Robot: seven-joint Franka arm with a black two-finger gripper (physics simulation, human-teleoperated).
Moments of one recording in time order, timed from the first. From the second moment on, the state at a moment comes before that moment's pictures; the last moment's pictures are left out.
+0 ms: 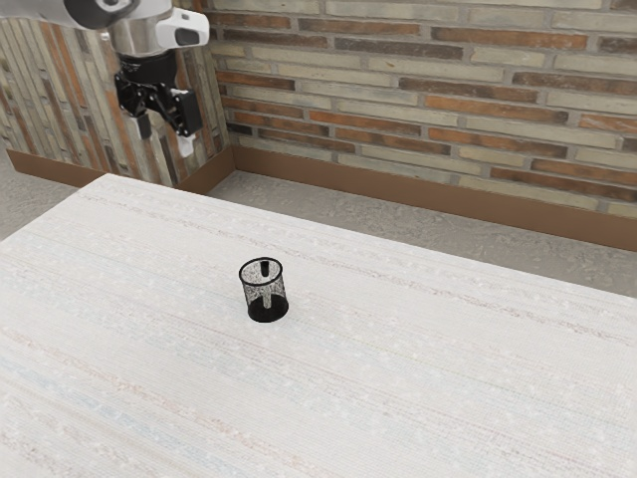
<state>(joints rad) 0.06 0.07 -0.05 -1.43 0.10 1.50 0.14</state>
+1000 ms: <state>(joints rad) -0.01 0.39 -0.06 -1.62 0.17 2.03 0.58</state>
